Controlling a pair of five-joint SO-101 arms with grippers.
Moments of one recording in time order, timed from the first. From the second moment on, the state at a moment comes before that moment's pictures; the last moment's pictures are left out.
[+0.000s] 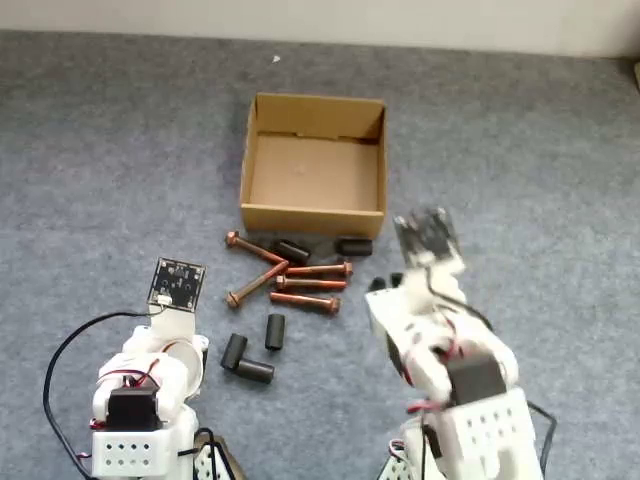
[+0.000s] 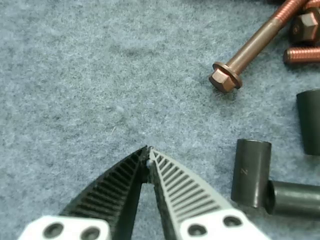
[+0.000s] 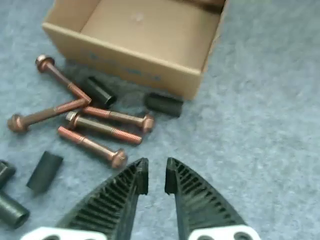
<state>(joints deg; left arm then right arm) -8.8 -104.0 96.0 76.1 -5.6 -21.4 -68.3 60.8 62.5 4.1</state>
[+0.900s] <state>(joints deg) -8.8 -104.0 96.0 76.1 -5.6 -48.4 -21.6 44.1 54.5 -28.7</state>
